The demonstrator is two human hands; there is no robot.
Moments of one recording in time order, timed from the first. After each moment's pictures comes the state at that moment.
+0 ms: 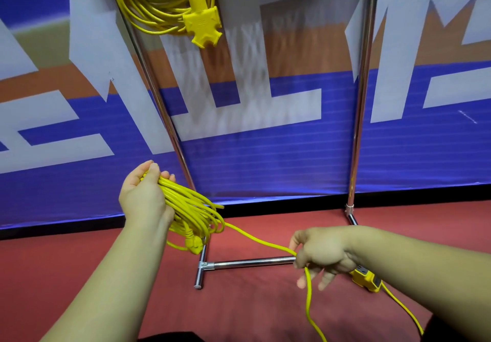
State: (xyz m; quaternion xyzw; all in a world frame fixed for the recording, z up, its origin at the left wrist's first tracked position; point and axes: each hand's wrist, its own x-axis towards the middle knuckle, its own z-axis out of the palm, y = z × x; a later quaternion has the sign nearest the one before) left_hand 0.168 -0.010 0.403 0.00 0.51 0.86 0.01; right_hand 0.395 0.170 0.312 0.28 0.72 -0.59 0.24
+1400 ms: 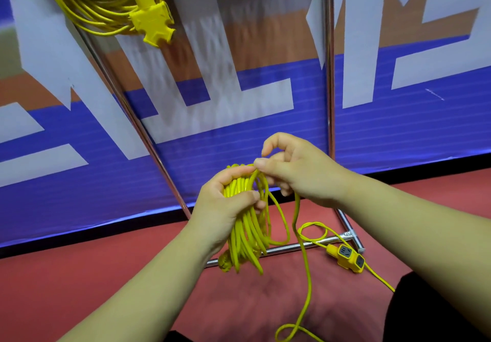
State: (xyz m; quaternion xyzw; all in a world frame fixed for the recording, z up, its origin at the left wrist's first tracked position) left_hand 0.300 0.060 0.386 0.31 0.61 0.65 0.31; right_hand 0.412 0.202 0.406 0.08 0.72 -0.66 -0.22
